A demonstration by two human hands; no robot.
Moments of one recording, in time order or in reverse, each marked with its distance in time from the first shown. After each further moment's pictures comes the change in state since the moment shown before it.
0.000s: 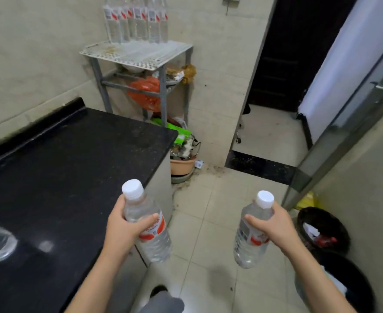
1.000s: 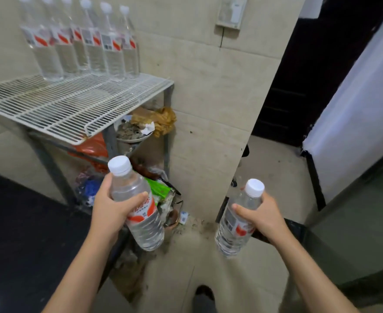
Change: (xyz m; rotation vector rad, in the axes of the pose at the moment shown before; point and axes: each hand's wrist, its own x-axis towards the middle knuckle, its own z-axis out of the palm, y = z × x) left_hand 0.442 0.052 0.215 -0.078 0.082 0.158; right_hand 0.478 -0.107 -0.044 0.083 -0.056 -0.146
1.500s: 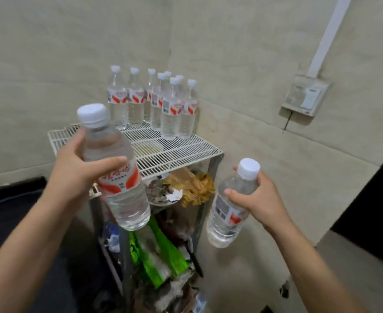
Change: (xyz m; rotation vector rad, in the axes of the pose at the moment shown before) left_hand 0.147 0.115 0.041 0.064 0.351 0.371; right_hand 0.256 -0.146 0.004 0.209 -0.414 -0.536
